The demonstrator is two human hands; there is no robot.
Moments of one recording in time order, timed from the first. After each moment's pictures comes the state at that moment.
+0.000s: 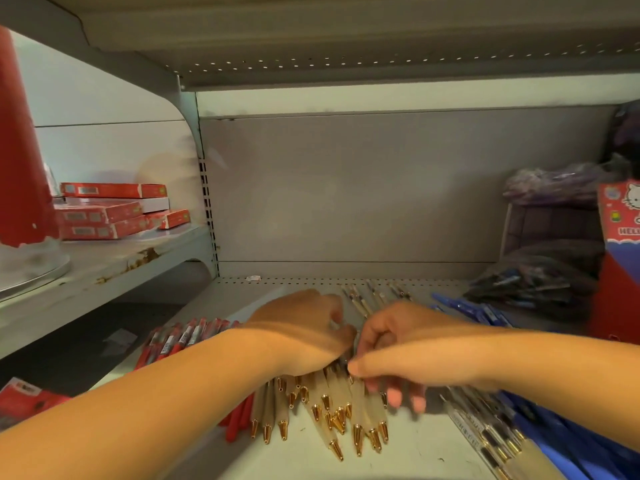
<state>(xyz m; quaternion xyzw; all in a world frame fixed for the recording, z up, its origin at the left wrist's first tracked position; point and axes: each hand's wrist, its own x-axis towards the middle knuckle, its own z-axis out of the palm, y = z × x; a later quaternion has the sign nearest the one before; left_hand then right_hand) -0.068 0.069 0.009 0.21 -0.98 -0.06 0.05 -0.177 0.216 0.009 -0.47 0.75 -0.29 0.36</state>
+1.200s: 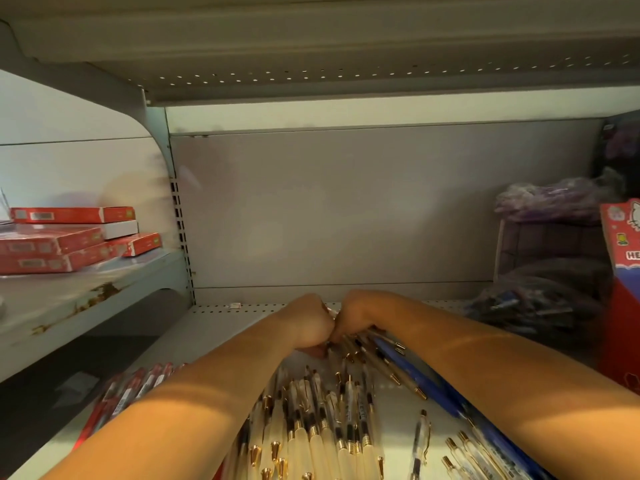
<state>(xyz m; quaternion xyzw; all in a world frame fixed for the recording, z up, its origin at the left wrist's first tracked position) -0.173 0.013 0.000 0.30 -0.88 -0.37 0.07 -0.281 0.071 0.004 -0.40 0.90 -0.04 0.17</state>
